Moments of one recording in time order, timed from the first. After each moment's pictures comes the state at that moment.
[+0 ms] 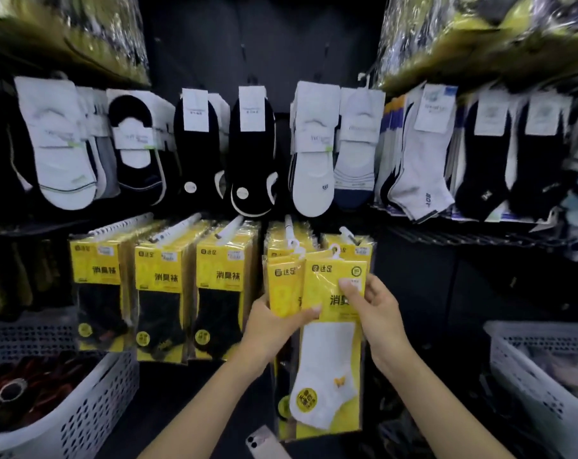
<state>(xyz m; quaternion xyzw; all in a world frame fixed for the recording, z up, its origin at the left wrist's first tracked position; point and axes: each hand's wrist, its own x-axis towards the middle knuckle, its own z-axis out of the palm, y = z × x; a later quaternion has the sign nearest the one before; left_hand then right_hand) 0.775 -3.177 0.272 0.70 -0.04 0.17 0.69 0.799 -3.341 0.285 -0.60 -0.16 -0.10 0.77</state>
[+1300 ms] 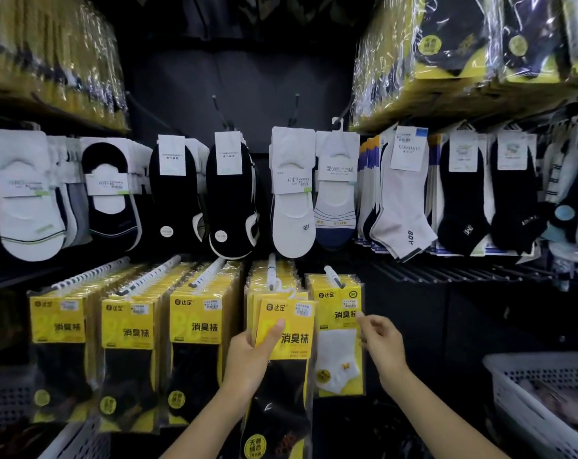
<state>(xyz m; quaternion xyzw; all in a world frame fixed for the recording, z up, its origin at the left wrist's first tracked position) 0.825 -3.171 0.276 0.70 0.01 0.21 0.69 0.905 -3.379 0.258 -0.67 0.02 -0.17 0.72</state>
